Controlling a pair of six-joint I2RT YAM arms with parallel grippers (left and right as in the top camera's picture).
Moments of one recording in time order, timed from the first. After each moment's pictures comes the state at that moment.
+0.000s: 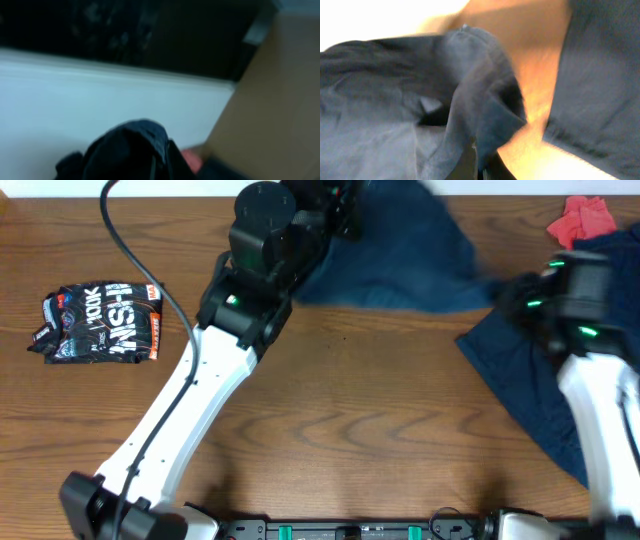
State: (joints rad) left arm -0.49 1.59 1.54 0.17 0.16 -0.40; right arm -0.15 1.34 1.15 -0.54 -0.20 0.80
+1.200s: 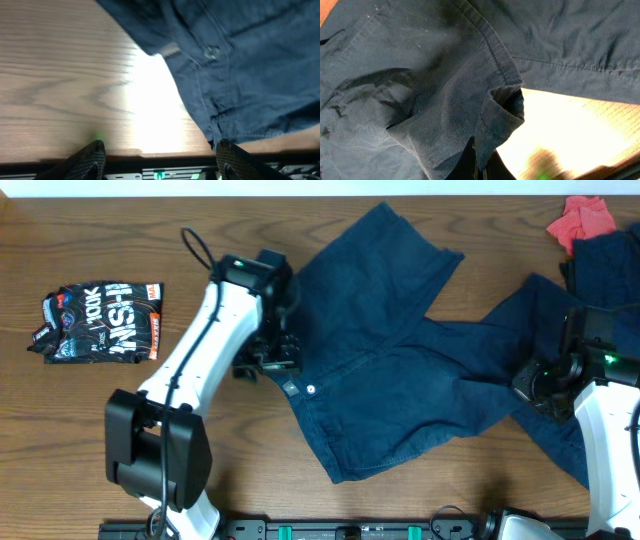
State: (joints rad) left arm -0.36 1.83 1.53 -1.45 0.17 -0.37; right arm -0.24 1.31 1.00 -1.07 0.00 0.55
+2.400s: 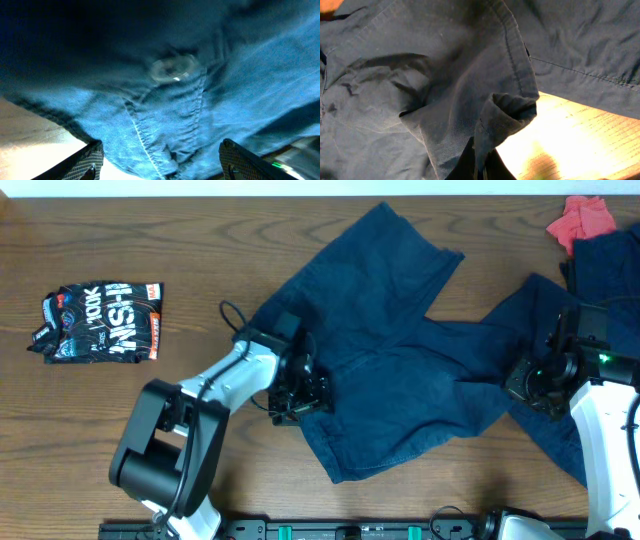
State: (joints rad) left arm -0.40 1.83 1.00 -0.80 0.55 -0.55; right arm -0.21 1.31 1.00 -1.05 -0.05 0.46
